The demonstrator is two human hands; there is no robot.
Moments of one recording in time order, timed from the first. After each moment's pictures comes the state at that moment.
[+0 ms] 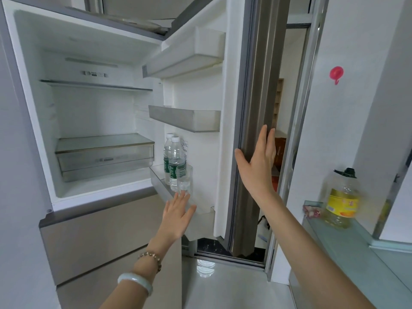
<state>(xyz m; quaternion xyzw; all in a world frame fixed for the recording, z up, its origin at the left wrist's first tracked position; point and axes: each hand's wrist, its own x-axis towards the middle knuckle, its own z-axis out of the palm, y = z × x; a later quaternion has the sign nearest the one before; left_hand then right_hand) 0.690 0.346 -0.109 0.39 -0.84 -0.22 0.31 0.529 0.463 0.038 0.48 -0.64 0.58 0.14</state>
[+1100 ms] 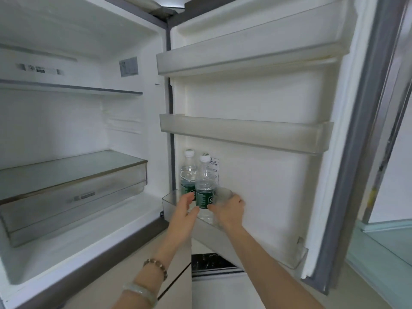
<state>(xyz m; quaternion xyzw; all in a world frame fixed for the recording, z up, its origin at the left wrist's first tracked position) 0.720 0.123 -0.083 0.23 -0.78 -0.46 0.36 0.618 0.198 -0.062 0.21 -0.82 0.53 -0.04</state>
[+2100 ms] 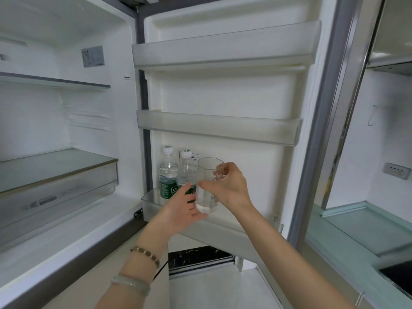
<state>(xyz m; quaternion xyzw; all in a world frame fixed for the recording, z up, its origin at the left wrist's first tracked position) 0.696 0.150 -0.036 0.18 -0.50 -0.84 0.10 0.639 0.280 0.027 0.29 -0.75 0.59 -0.01</state>
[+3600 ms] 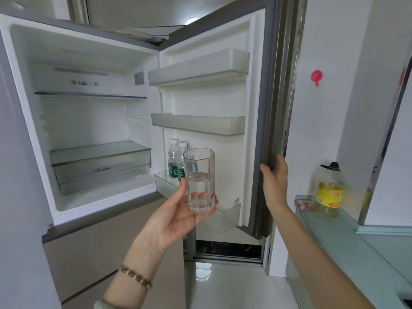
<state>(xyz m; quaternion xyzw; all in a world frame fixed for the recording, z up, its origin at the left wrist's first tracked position) 0.758 0.416 -0.002 0.07 -0.36 -0.90 0.25 0.524 0.486 0.004 0.32 -0.56 0.76 -0.04</state>
